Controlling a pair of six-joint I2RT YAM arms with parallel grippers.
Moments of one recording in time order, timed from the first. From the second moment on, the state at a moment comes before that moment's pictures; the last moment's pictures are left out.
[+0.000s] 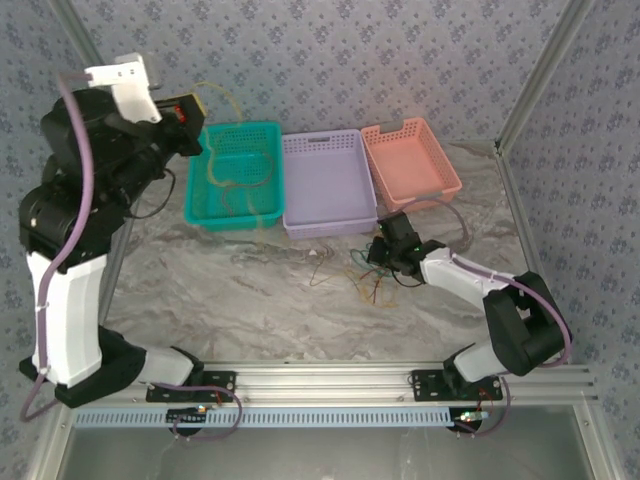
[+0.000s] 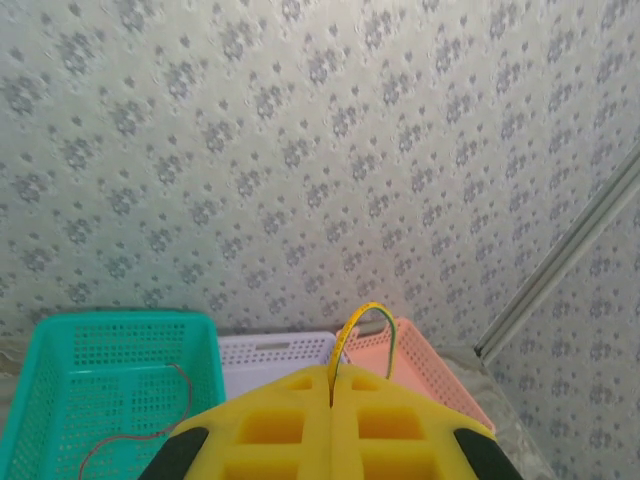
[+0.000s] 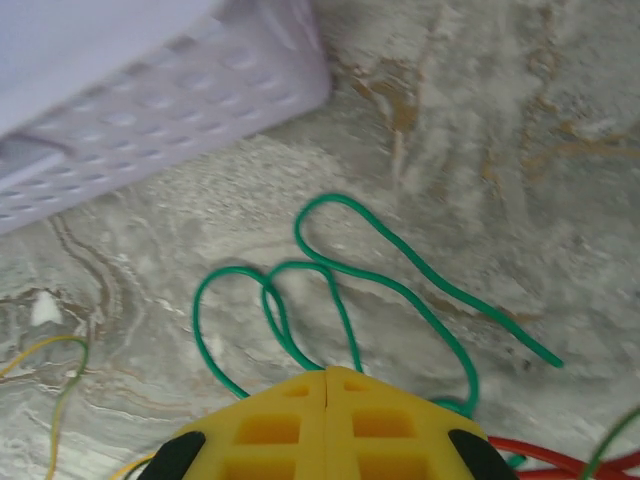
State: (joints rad) left arm -0.54 1.36 2.33 -1.05 -0.22 -0.37; right arm 0.50 1.45 0.77 -0.26 0.06 0.68
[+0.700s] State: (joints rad) left arm -0.54 1.36 2.25 -1.02 0.11 -0.34; right arm 0.77 1.13 0.91 -0.24 0.09 0.71
